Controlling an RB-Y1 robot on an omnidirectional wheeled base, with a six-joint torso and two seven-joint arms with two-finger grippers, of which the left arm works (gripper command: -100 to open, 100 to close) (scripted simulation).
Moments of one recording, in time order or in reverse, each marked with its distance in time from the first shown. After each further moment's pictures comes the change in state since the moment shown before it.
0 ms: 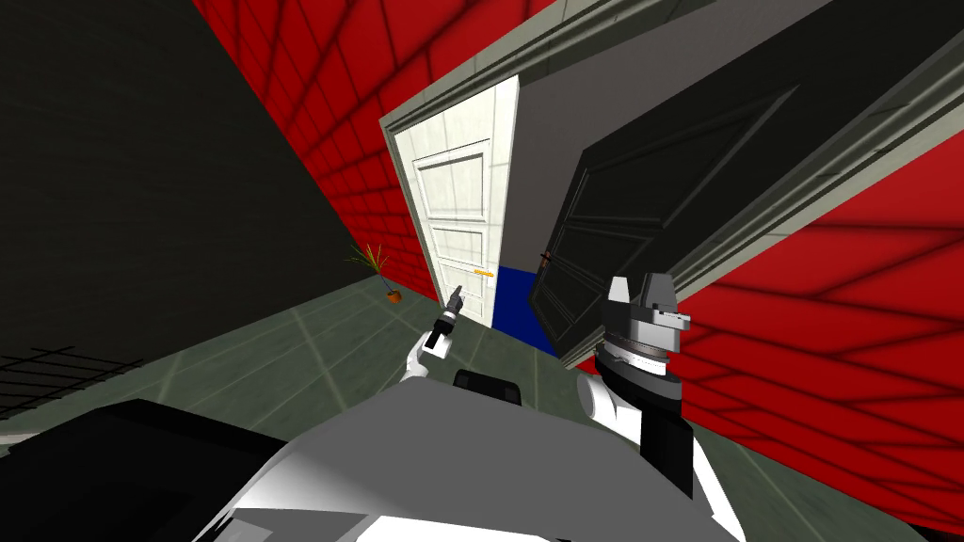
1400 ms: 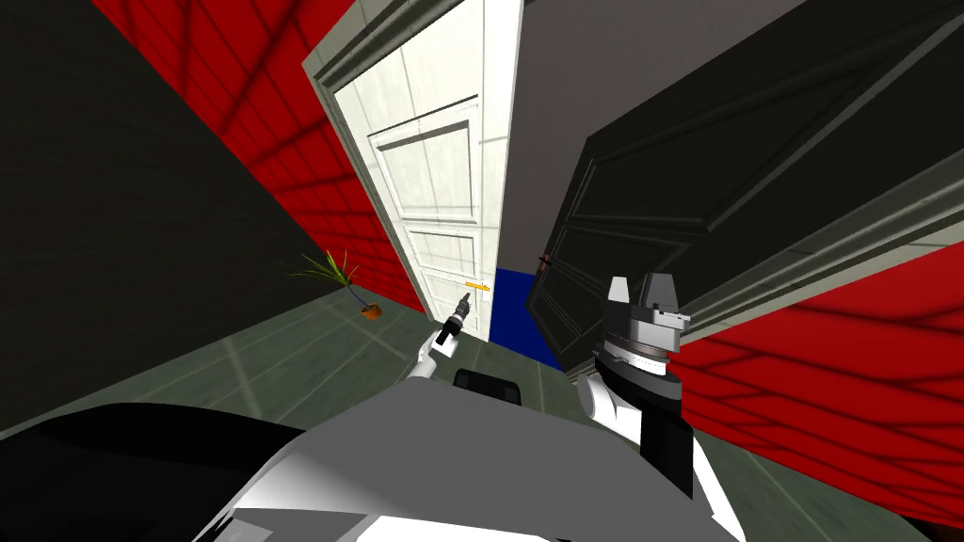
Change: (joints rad) arm -0.127 0.010 -0.062 0.263 0.018 0.038 0.005
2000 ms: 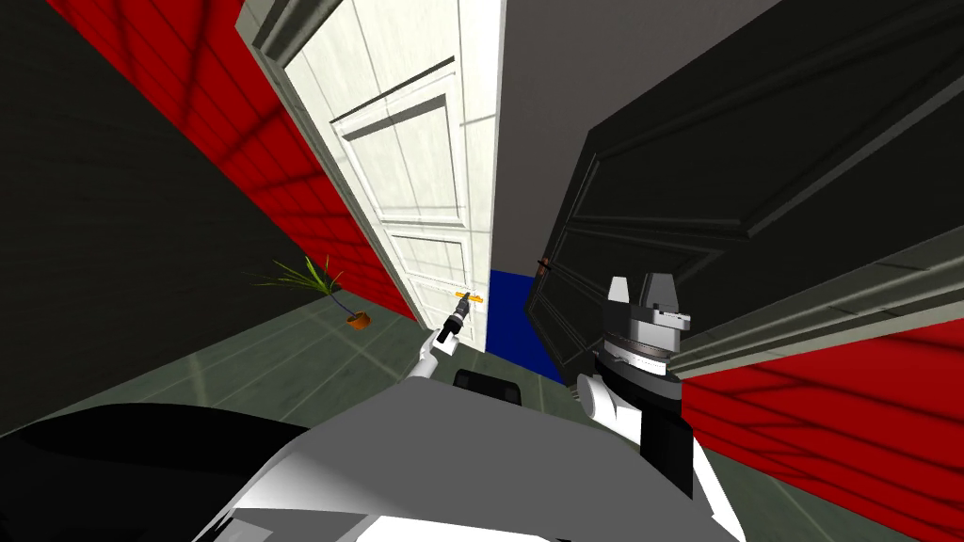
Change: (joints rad) arm -0.028 -0.011 0.019 0.037 0.004 -0.003 -0.008
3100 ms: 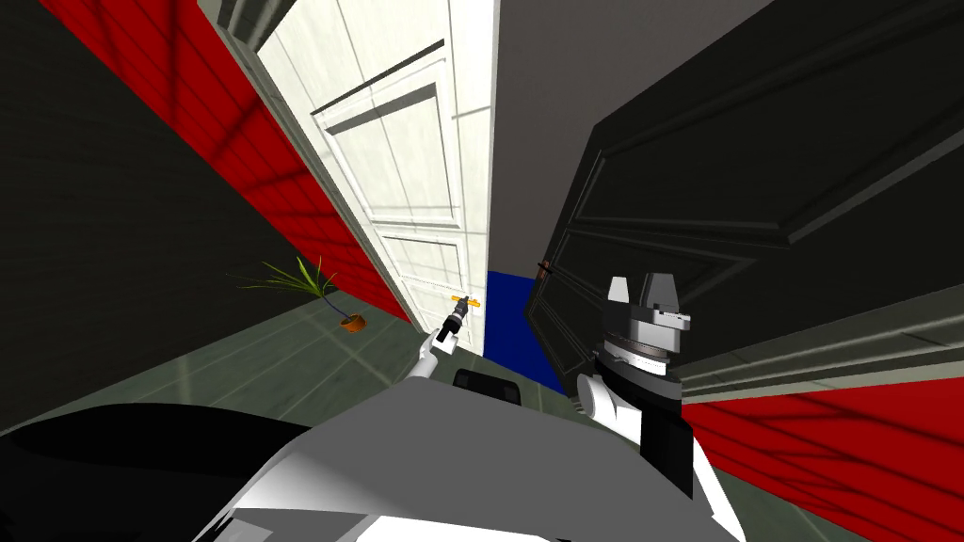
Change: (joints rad) arm -0.013 -0.006 0.027 0.030 0.002 0.003 -0.009
